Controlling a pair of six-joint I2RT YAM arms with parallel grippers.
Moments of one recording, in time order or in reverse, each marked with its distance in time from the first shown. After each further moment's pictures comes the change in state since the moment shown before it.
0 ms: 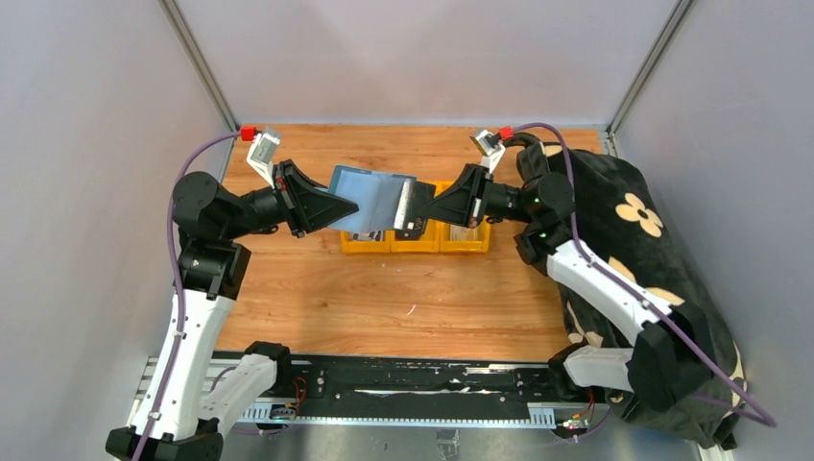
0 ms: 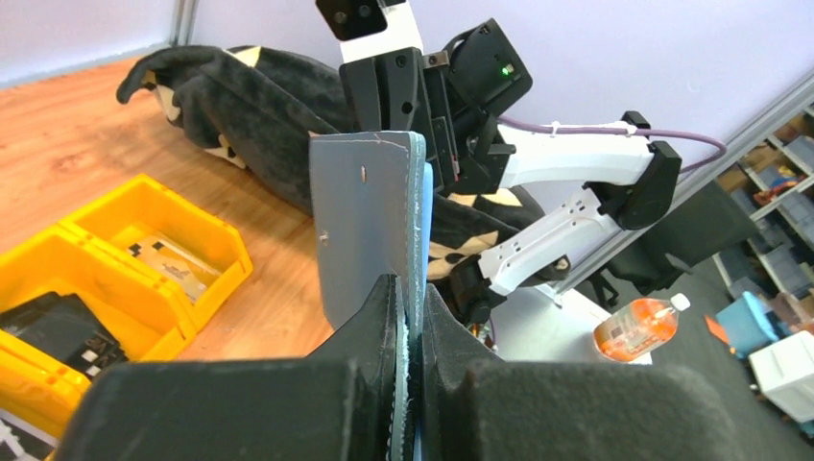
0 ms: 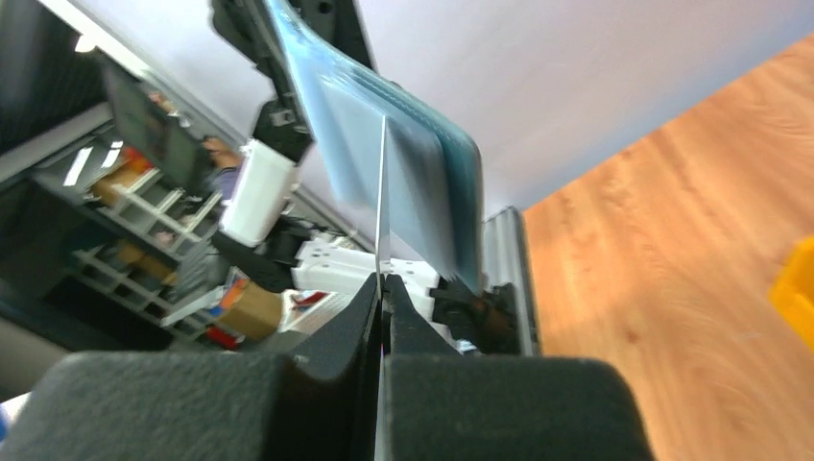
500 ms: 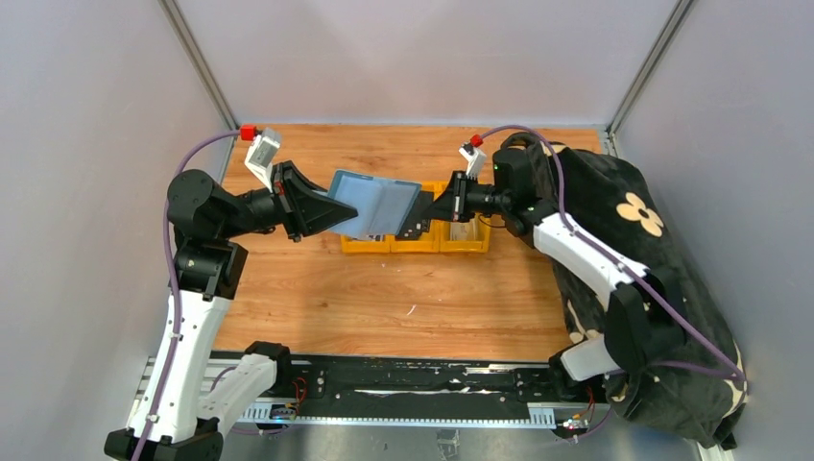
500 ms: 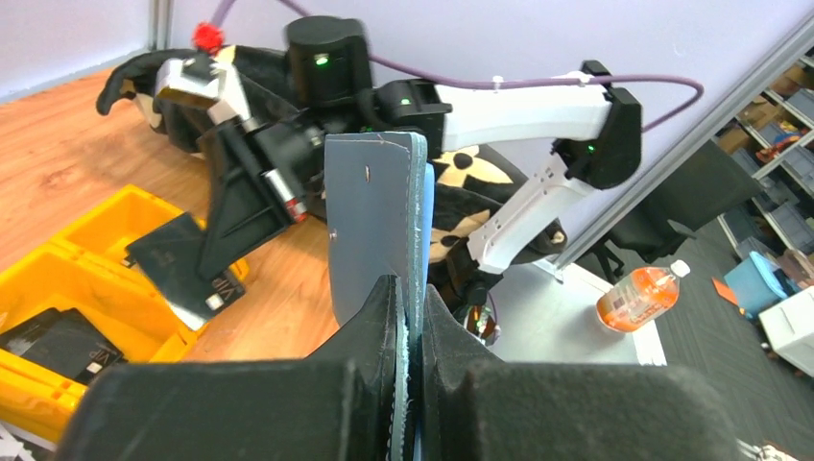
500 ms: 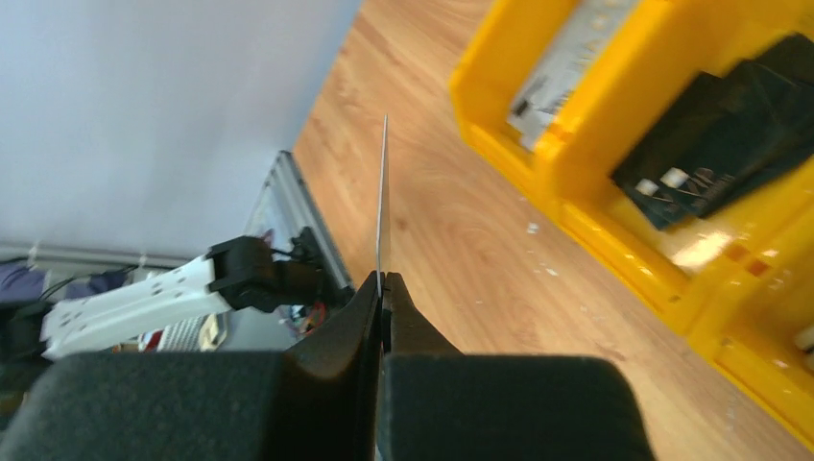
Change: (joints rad) left arm 0.000 0.007 0.057 -0.051 0.066 0.074; right arm -0.088 0.105 0.144 -0.855 0.197 -0.562
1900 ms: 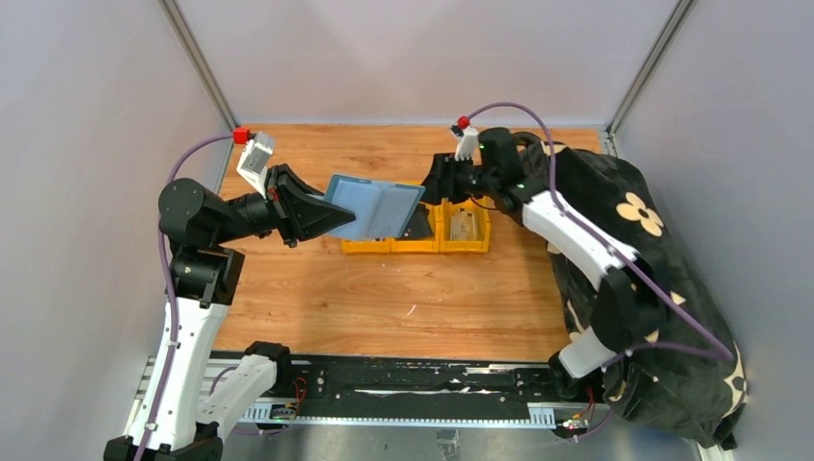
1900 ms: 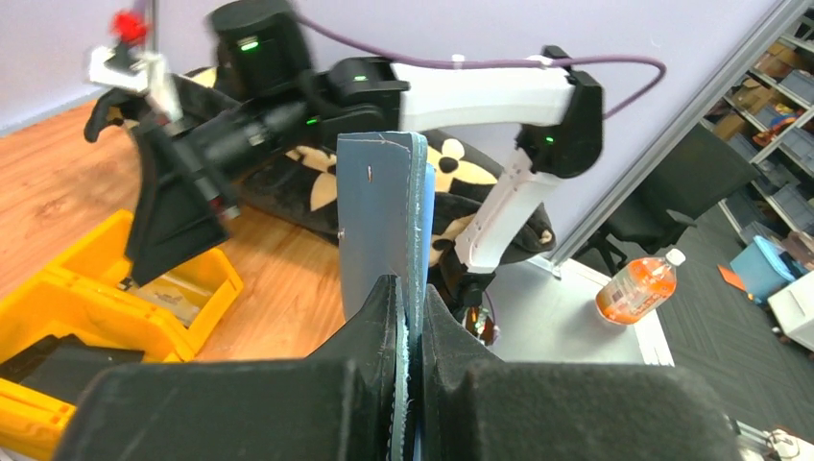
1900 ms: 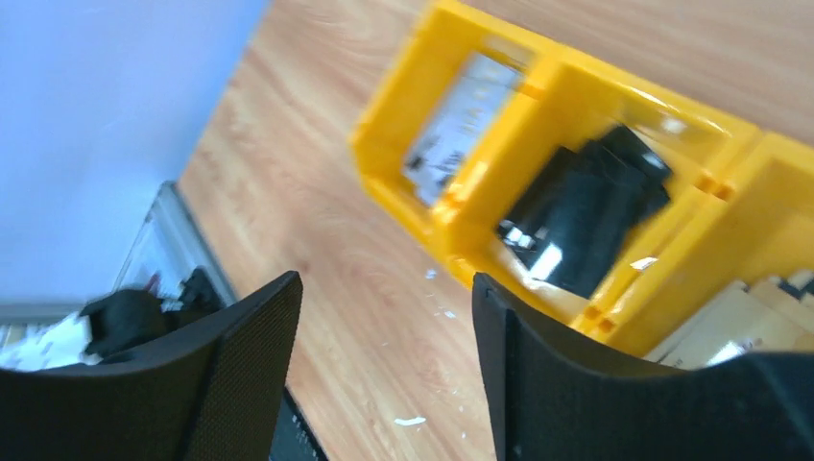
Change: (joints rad) left arm 0.000 -0.029 -0.001 0.045 0.031 -0.019; right arm 0.033 0.252 0.298 -0.284 0.270 -0.223
